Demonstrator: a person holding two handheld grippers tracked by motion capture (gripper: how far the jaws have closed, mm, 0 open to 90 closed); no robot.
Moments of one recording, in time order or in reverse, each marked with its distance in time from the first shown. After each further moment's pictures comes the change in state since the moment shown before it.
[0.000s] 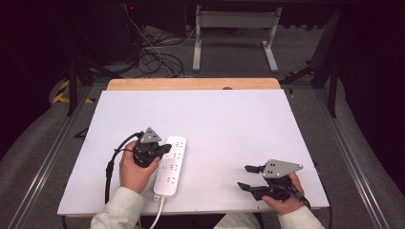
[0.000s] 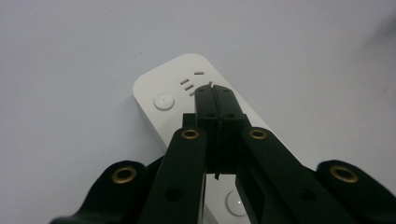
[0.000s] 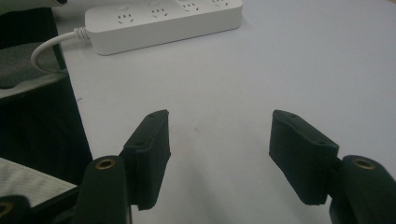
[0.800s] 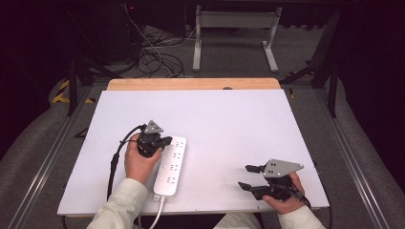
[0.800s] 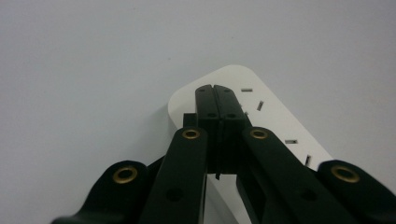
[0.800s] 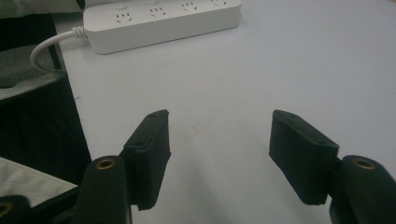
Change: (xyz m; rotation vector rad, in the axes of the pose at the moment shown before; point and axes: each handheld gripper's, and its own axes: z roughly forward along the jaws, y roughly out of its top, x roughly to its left) left arm 0.029 0.006 0.032 0.005 0.024 -0.041; right arm -0.002 -0.001 0.000 0.003 0.000 0.002
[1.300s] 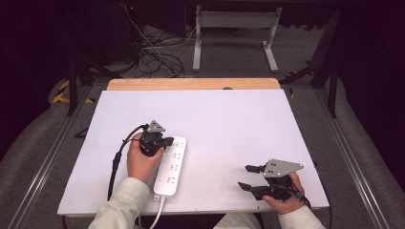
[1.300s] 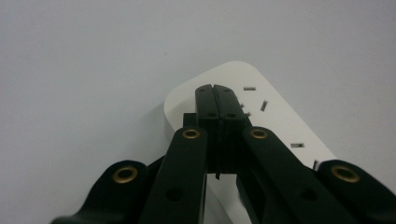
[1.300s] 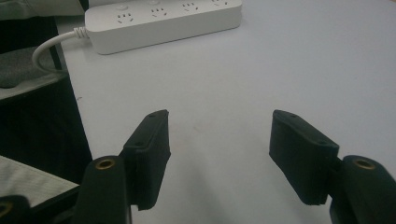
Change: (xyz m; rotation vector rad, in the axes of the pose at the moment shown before) left arm 0.001 0.000 0.008 0.019 -0.015 -0.011; right arm 0.000 0.000 0.000 -0.001 0.006 0.000
